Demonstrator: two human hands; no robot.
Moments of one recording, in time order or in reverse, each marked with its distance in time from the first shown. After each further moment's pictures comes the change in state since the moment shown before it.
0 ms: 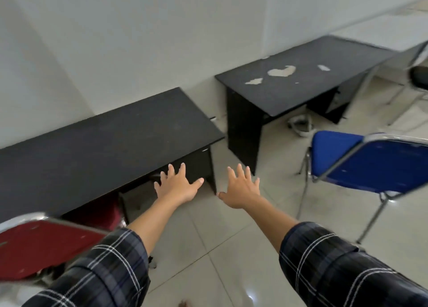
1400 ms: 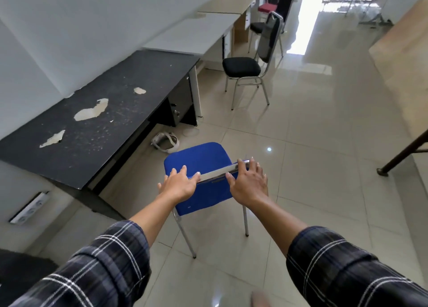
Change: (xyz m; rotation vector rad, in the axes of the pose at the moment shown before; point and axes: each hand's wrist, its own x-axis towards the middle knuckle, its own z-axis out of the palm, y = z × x) left_hand 0.026 0.626 0.148 0.136 -0.258 0.608; right_hand -0.006 0.550 -0.200 0.298 0.482 0.694
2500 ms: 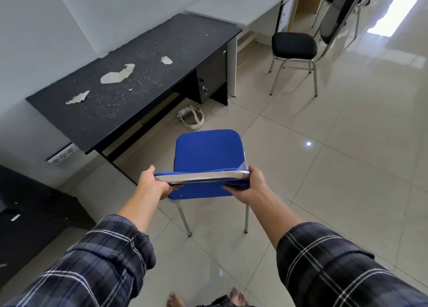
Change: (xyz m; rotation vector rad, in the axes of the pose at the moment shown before) left_hand 0.022 0.037 0.010 -2.168 0.258 -1.044; right_hand 0.117 0.058 0.007 1.664 -0.534 0.964
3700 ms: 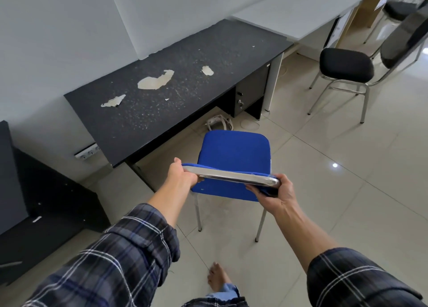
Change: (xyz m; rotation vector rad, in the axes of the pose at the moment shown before) left_hand 0.059 0.090 0.107 -0.130 -0.041 0.035; right_hand 0.068 -0.032 0.123 0.098 -0.110 -0.036
